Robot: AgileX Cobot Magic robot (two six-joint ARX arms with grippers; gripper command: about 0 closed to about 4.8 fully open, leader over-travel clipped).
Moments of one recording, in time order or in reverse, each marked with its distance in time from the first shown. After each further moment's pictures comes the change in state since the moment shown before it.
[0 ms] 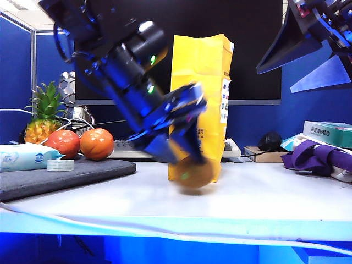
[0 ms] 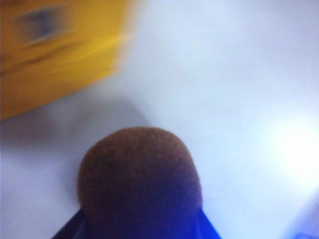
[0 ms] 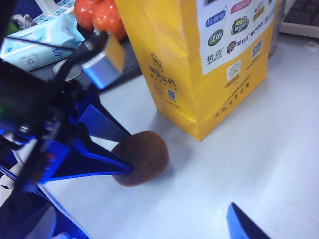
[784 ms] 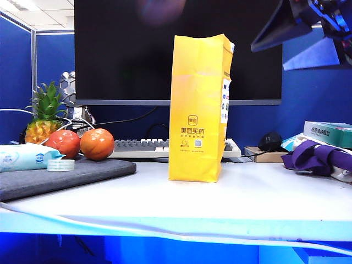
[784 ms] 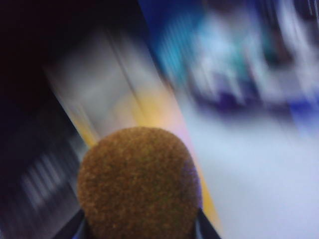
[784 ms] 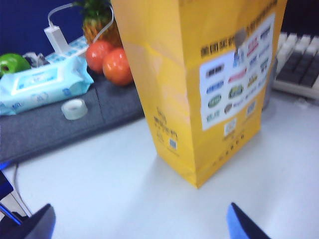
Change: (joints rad) left arm -0.038 -0.564 0.068 -0.016 -0.245 0.451; right arm -0.001 0.000 0.000 0.166 -0.003 0.005
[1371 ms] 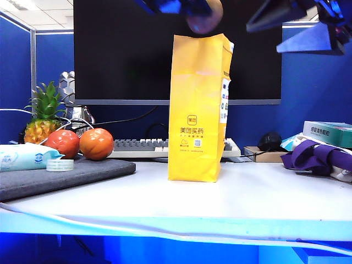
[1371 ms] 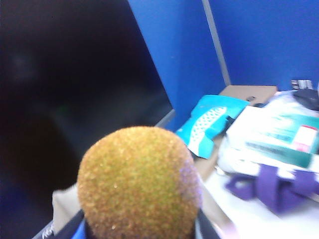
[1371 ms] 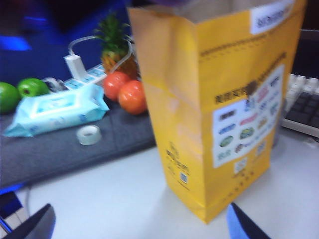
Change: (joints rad) left arm 0.057 0.394 0.105 0.543 0.117 0.025; right arm -0.002 0.000 0.000 0.114 -0.045 0.019
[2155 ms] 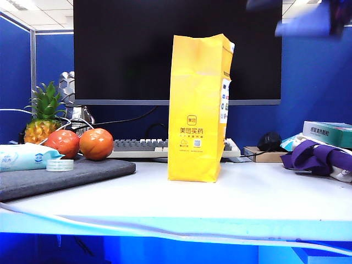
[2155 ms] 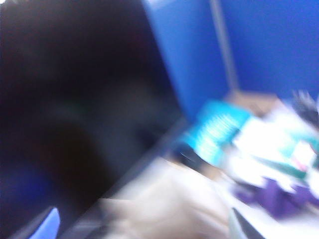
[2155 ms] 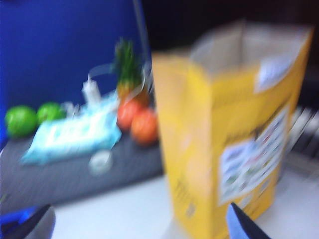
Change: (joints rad) left arm 0.024 -0.196 0.155 -0.350 -0.040 -0.030; right arm -0.024 -0.072 0.000 0.062 -0.037 0.029
